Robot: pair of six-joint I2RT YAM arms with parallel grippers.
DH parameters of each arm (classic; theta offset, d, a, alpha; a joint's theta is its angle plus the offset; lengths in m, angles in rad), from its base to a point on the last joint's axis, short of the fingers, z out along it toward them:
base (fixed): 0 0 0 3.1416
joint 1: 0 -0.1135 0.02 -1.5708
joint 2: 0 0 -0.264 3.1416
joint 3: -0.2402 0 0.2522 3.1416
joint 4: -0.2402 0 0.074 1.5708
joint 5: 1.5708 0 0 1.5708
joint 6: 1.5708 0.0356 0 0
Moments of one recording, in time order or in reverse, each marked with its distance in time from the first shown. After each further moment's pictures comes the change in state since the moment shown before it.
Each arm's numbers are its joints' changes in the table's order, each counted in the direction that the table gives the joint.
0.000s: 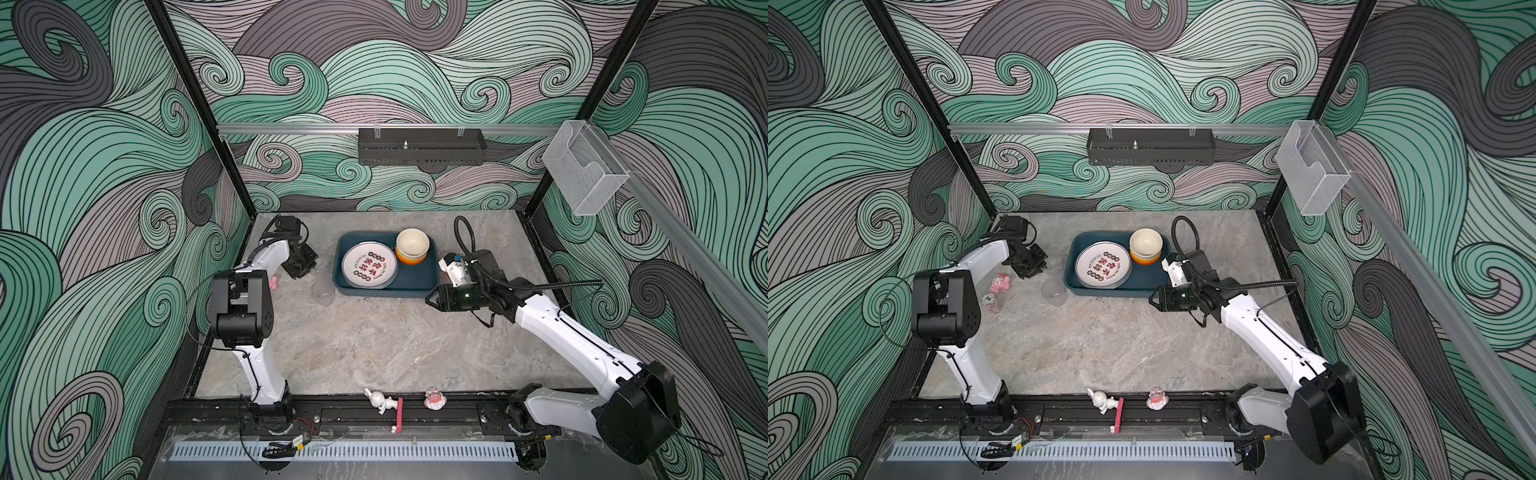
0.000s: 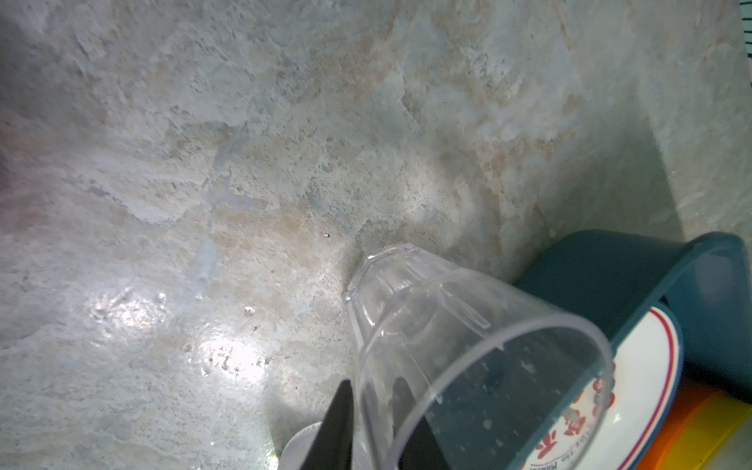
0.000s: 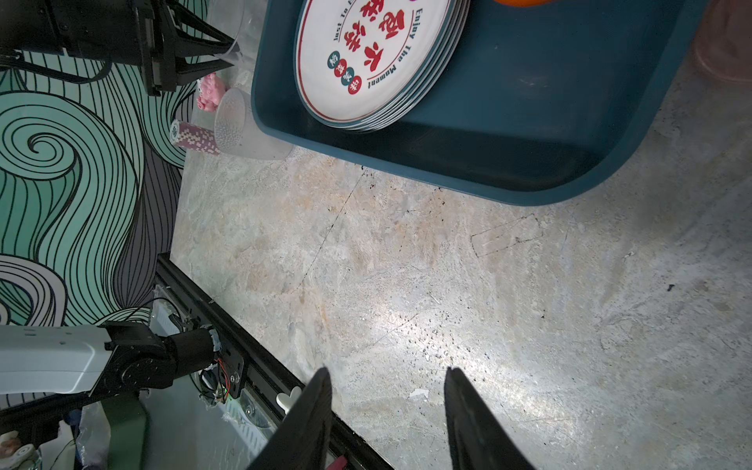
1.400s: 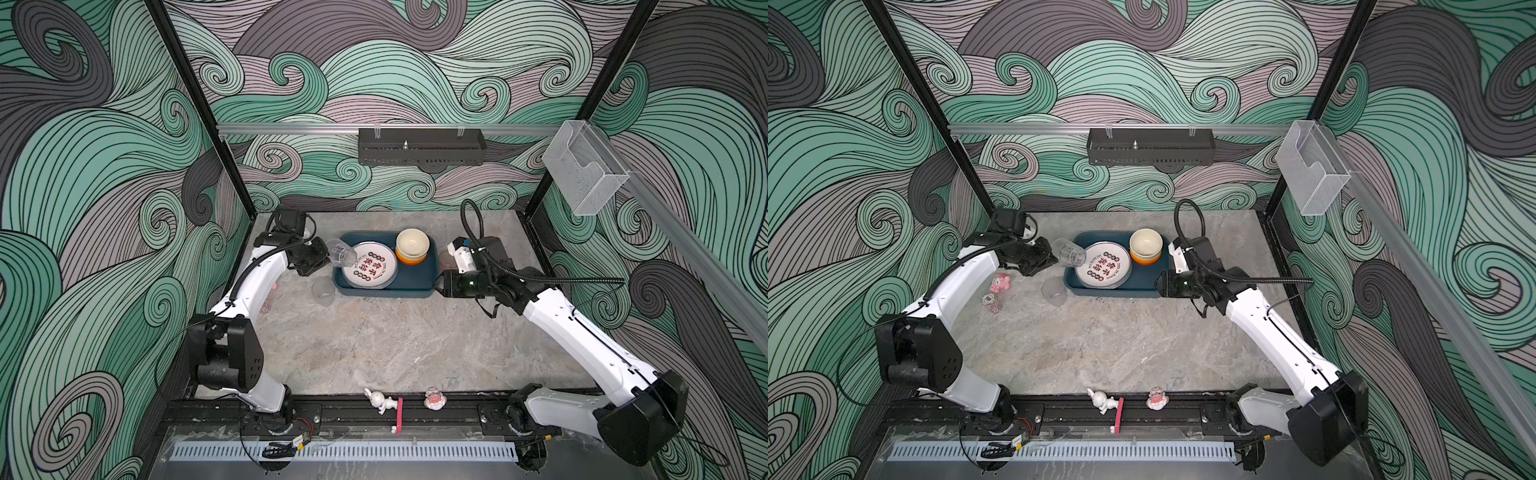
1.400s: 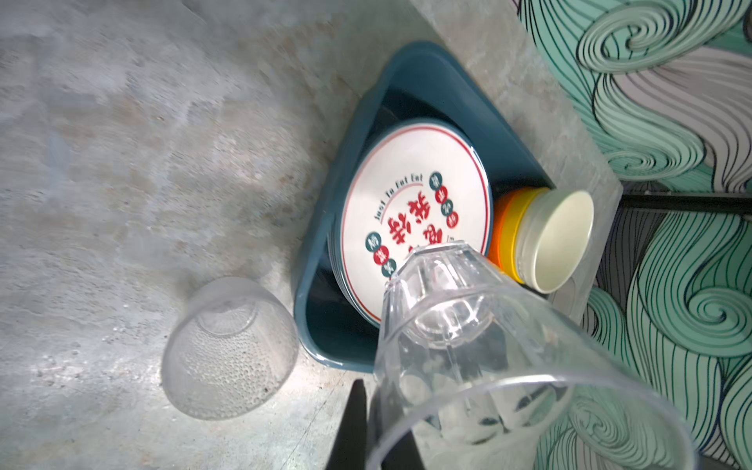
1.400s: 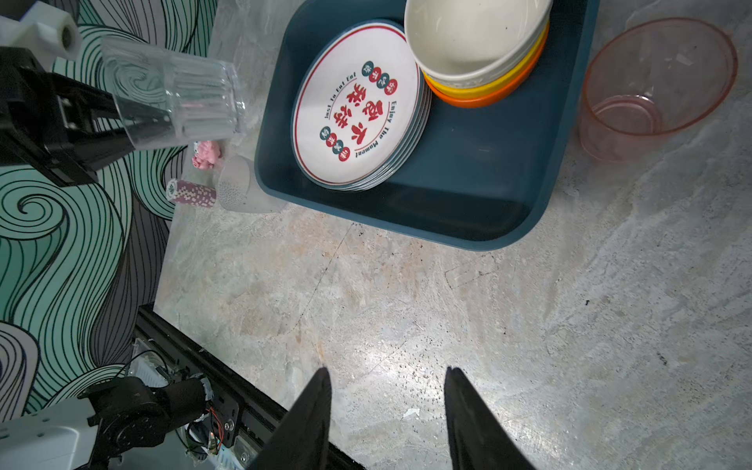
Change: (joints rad) left arm 0.163 0.325 0.042 -0.108 0.182 0.096; right arm -0.005 0.001 -0.189 -0.117 0.147 0.036
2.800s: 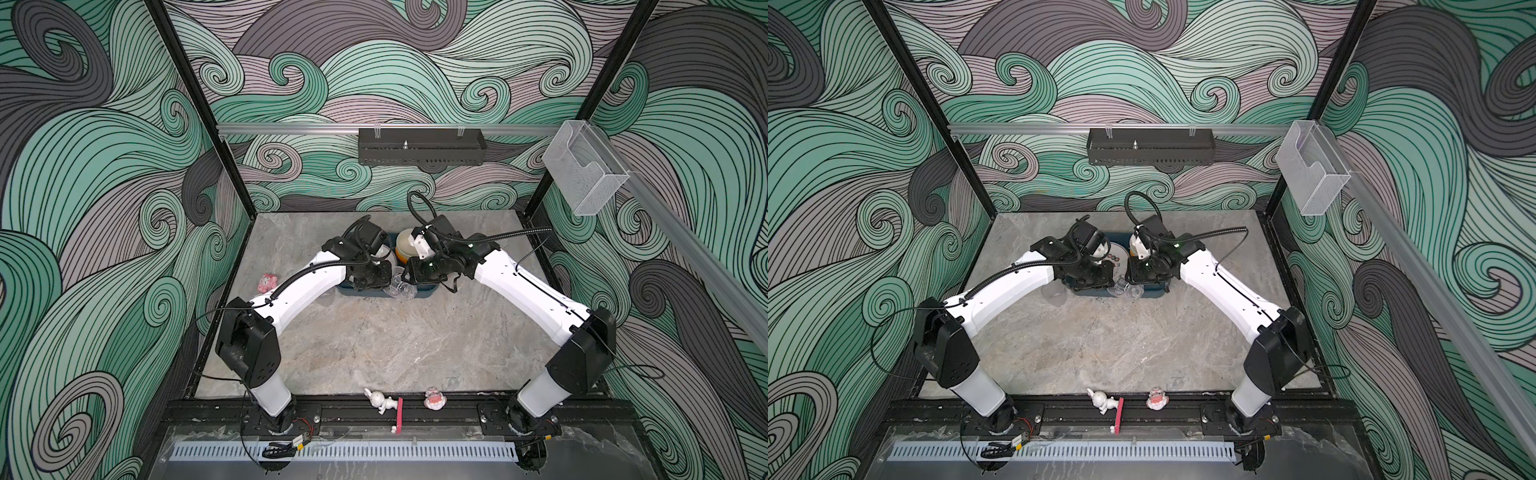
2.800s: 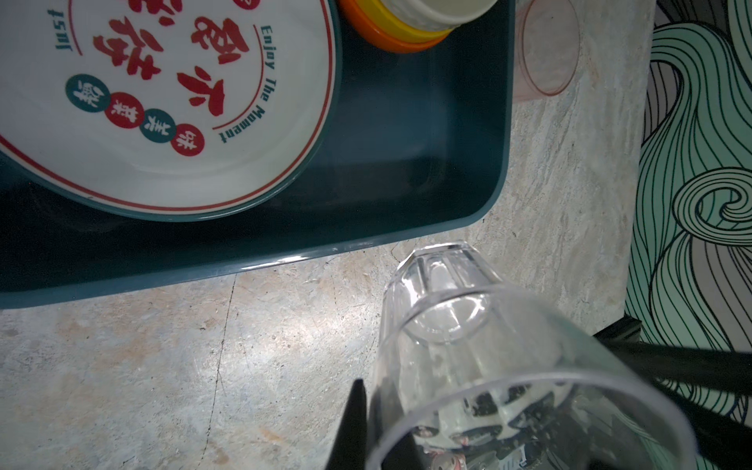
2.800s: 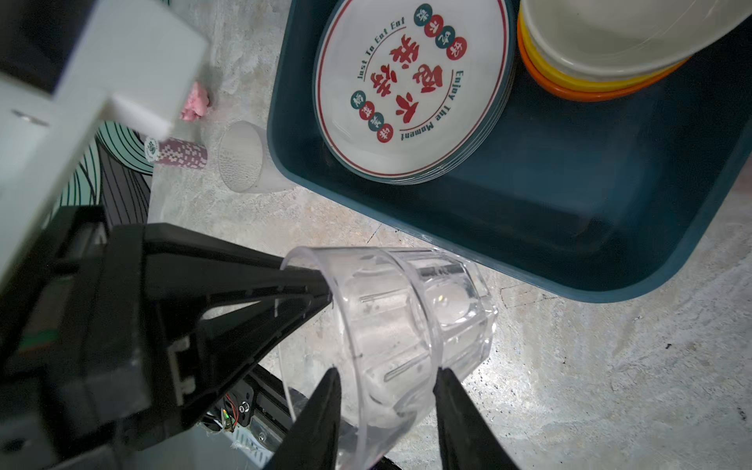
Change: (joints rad) left arm 0.495 -0.108 -0.129 -0.077 -0.116 0.037; right arm -0.157 -0.398 -0.408 -0.193 0.040 0.005
